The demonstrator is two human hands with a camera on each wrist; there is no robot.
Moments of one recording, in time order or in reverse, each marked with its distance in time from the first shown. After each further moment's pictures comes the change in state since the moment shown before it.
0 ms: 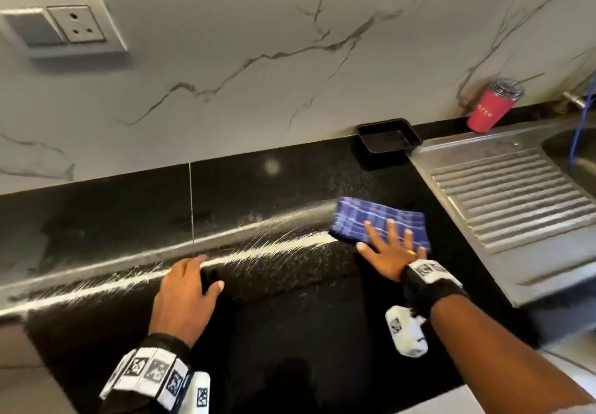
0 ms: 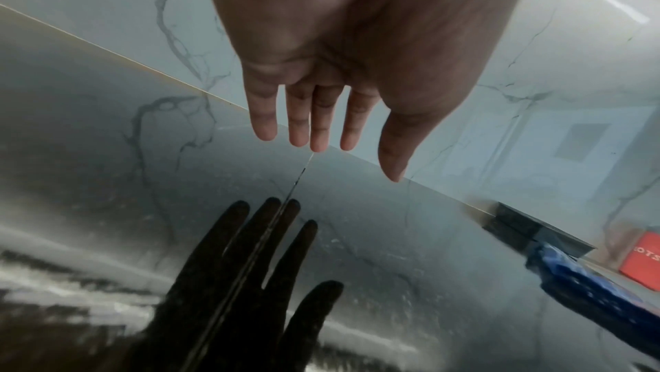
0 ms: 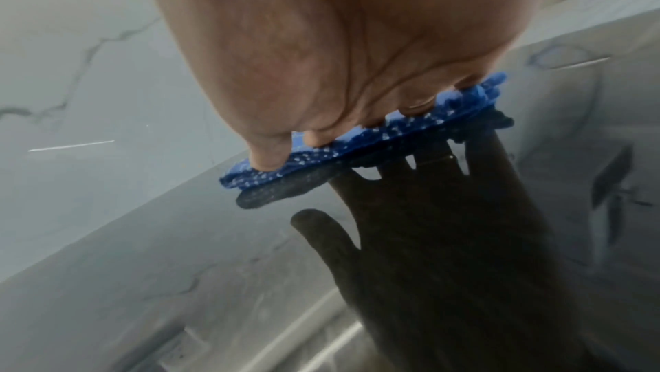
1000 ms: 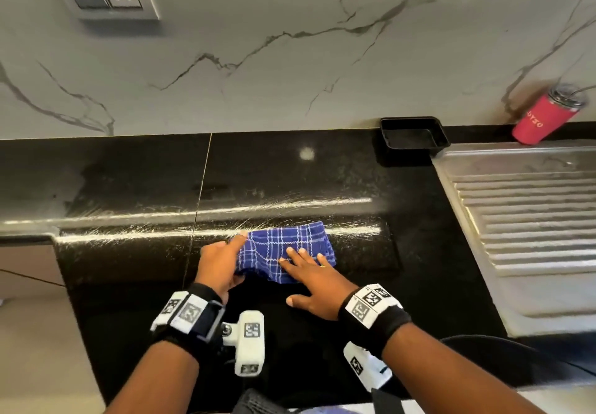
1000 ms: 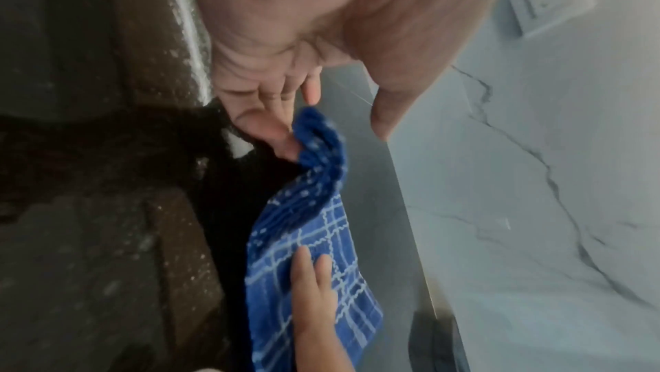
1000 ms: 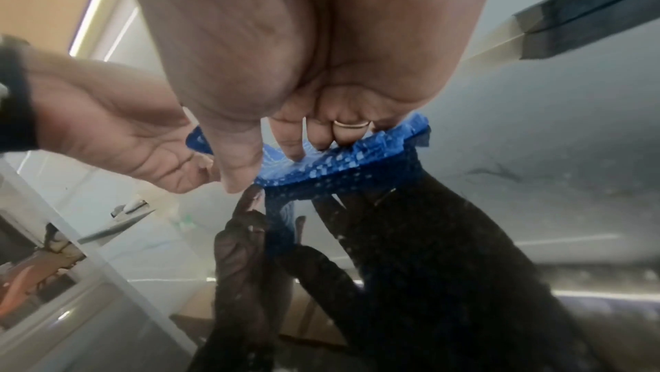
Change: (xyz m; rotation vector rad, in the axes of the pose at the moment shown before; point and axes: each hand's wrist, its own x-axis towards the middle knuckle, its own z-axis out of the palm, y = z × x) left_hand -0.021 0.088 0.051 -1.109 -0.011 -0.608; right_hand -0.052 -0.051 0.041 -0.135 -0.212 -0.920
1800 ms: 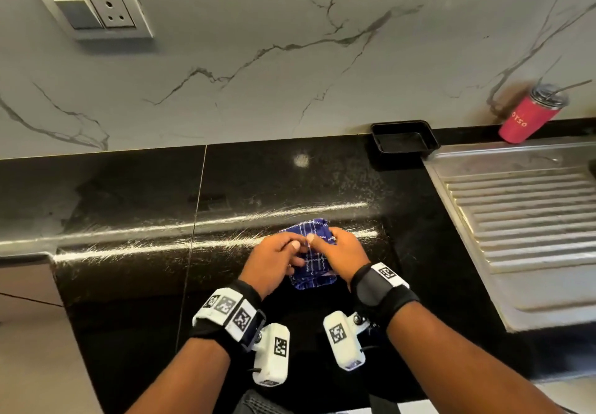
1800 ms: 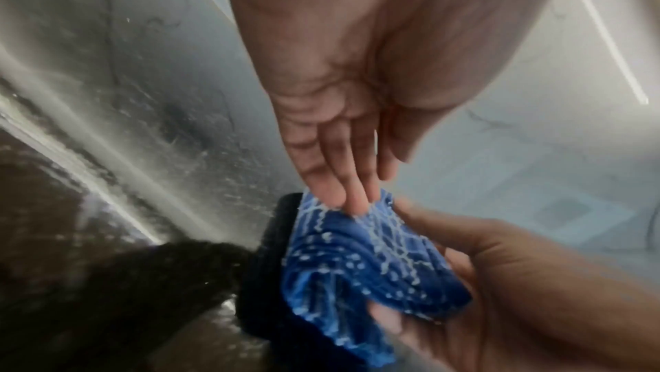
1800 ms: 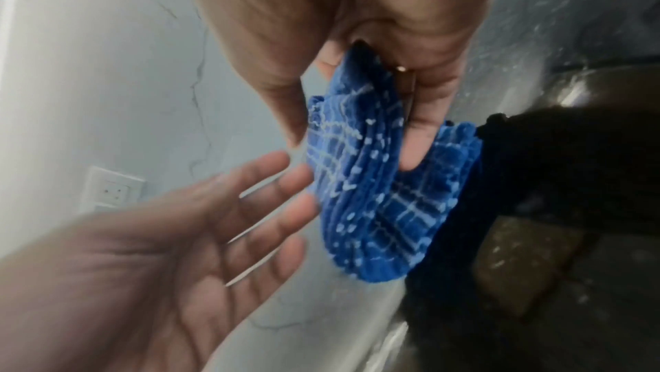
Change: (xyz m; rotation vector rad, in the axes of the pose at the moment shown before) left_hand -0.029 0.020 0.057 0.326 -0.429 0.390; right_hand 0.005 0.016 -0.033 0.902 0.689 0.369
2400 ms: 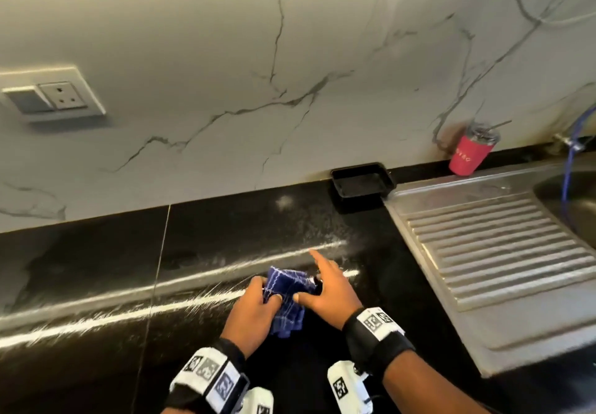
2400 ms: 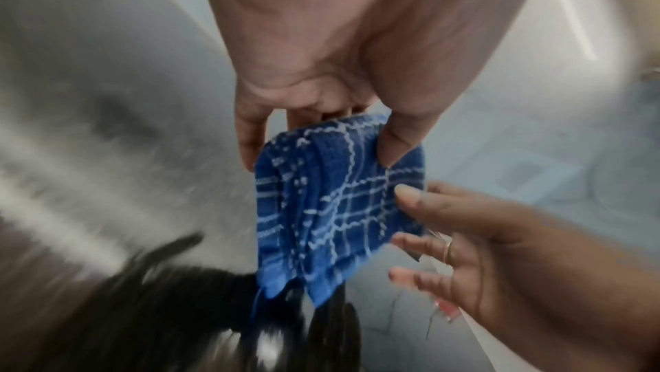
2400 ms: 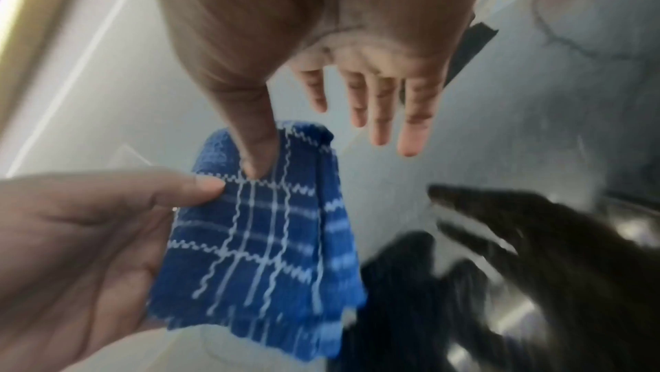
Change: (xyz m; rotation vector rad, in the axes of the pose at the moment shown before) left_hand 0.025 0.015 0.030 0.330 0.080 0.038; right_hand 0.023 0.016 -0.058 -0.254 -0.027 -0.235
